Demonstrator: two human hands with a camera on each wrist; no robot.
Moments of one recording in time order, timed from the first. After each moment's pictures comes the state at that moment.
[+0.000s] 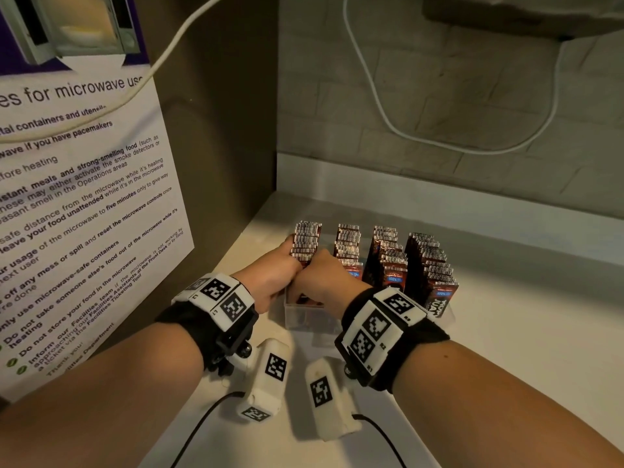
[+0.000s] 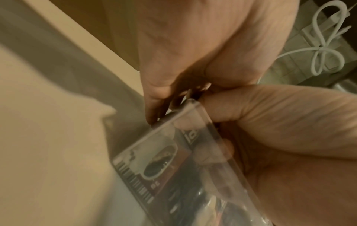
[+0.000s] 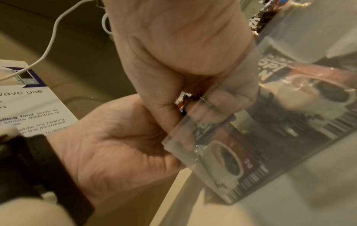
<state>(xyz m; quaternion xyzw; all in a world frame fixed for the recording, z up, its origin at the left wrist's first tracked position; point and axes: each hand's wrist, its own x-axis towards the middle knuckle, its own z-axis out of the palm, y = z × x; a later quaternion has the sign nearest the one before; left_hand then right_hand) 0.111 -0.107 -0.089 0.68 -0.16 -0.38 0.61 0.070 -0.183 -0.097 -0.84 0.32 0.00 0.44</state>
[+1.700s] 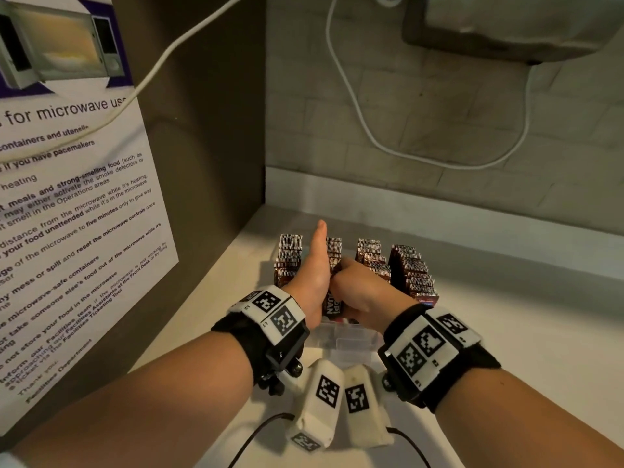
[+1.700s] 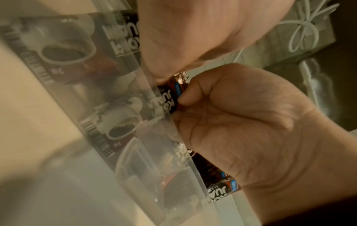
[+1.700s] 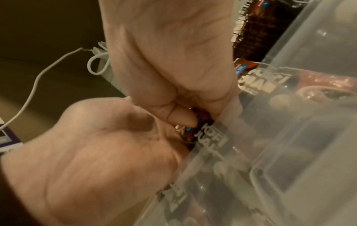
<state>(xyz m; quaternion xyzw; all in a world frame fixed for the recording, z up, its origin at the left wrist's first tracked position) 0.048 -0.152 -0.045 0.64 -0.05 -0.42 0.65 0.010 -0.205 -0.048 -0.74 0.36 0.00 0.56</state>
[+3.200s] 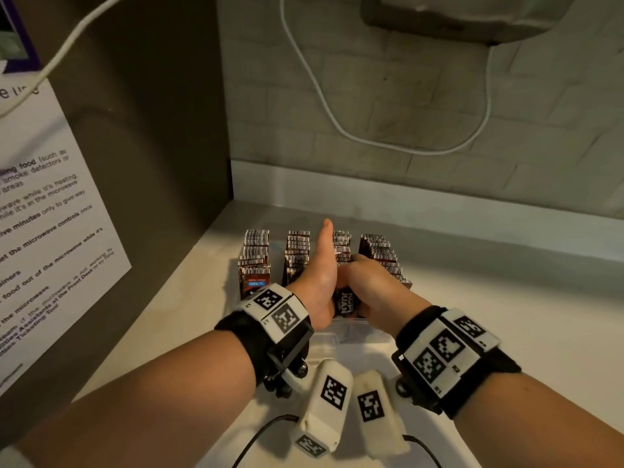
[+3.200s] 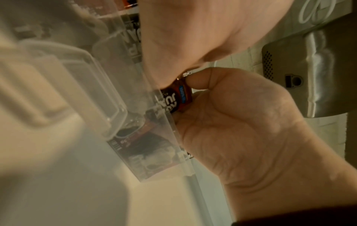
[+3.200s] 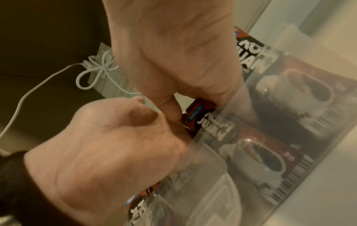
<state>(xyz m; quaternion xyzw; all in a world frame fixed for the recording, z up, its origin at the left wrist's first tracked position) 0.030 -0.199 -0.060 0.59 -0.05 -0.49 0.64 -0.016 -0.255 -0.068 -0.64 0.41 -0.07 0.64</state>
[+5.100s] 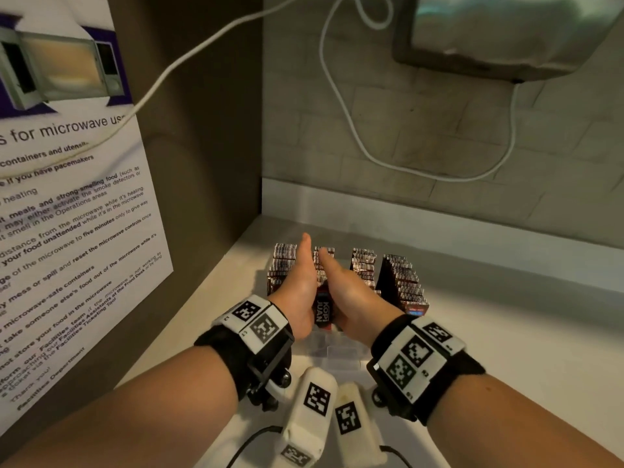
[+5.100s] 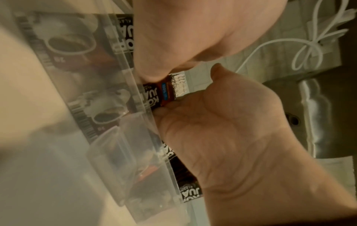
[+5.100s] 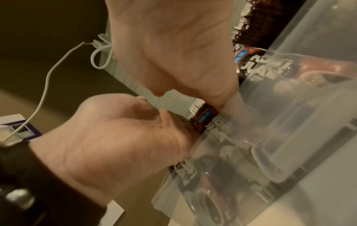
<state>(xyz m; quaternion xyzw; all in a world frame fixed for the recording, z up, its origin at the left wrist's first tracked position) 0.045 -0.148 -0.043 0.59 -0.03 -0.45 0.67 0.013 -0.211 -0.053 -0.63 0.35 -0.02 0.69</state>
